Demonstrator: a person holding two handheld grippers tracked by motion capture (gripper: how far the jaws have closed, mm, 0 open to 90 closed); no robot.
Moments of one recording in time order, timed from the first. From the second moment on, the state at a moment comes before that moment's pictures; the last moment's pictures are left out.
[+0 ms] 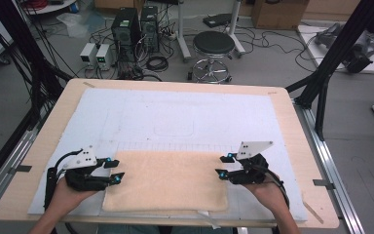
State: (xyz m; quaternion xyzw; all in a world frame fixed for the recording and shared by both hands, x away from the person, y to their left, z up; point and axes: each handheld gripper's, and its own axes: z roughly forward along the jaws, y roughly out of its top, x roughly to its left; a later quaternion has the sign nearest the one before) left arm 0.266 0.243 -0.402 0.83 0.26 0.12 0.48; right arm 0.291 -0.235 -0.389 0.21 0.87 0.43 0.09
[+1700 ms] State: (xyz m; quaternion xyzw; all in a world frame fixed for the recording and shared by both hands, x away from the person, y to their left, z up) left arm 0.333 0.246 -0.439 0.84 0.33 0.07 0.42; right arm 0.346 -0.228 -0.438 0.27 0.88 0.38 0.05
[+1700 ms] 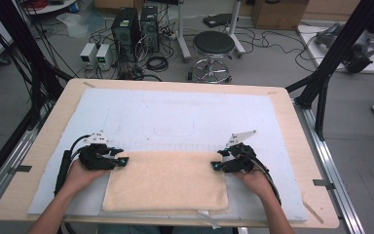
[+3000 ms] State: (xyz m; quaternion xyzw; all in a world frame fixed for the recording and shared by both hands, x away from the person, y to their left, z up) left arm 0.422 0.224 -0.379 0.78 0.41 0.18 0.44; right arm 0.430 -0.222 -0.368 0.30 0.86 0.39 0.14
